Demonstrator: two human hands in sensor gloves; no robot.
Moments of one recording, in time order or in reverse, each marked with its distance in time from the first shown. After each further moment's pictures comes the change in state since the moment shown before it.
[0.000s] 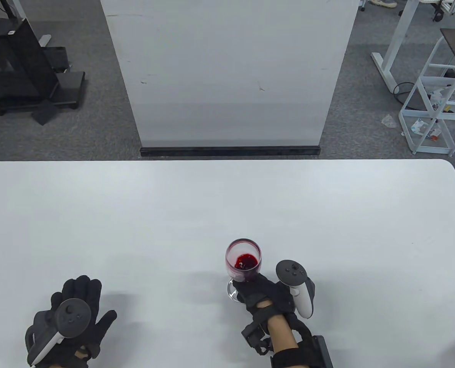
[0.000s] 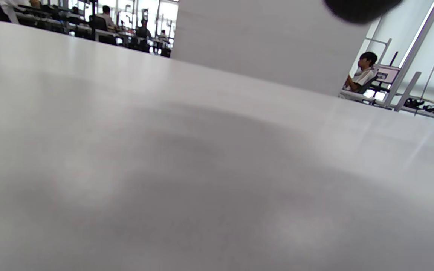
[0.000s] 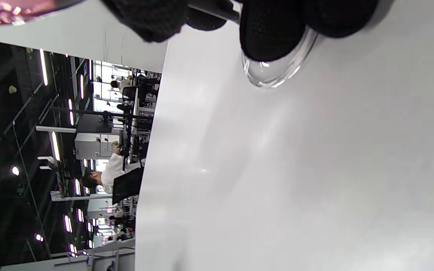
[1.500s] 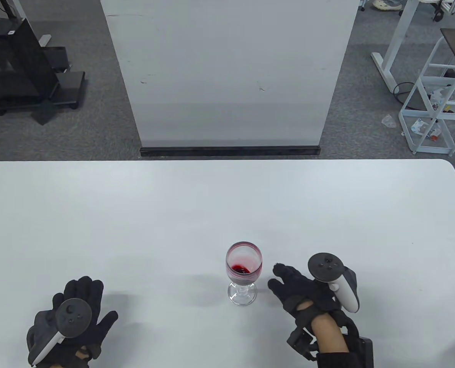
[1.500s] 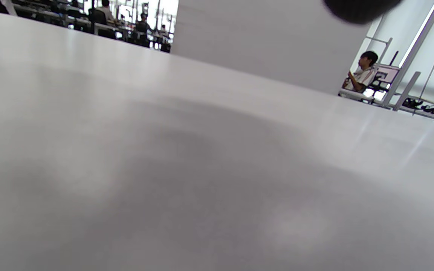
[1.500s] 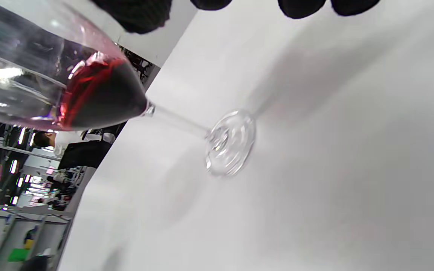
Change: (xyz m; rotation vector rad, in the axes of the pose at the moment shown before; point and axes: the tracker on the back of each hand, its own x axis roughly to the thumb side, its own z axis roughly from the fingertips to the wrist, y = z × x) left_hand -0.001 -0.002 0.000 -0.015 0.002 0.019; right_hand 0.039 -0.092 0.081 -0.103 -0.007 0.478
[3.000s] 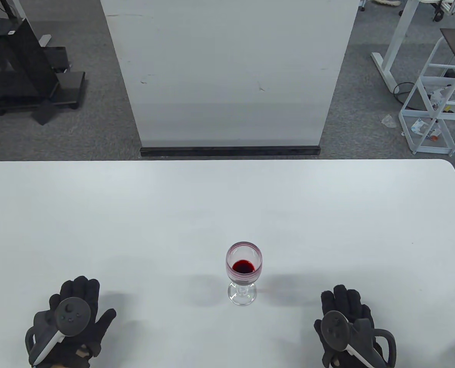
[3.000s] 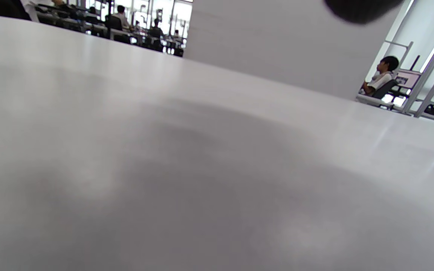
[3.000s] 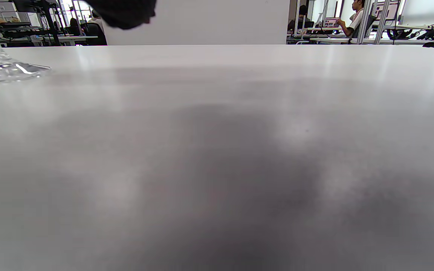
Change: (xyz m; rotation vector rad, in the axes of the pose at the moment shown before) left_hand -0.002 0.000 -0.001 0.023 0.055 0.010; right_hand -0.058 0.022 0.062 -0.339 0.053 0.779
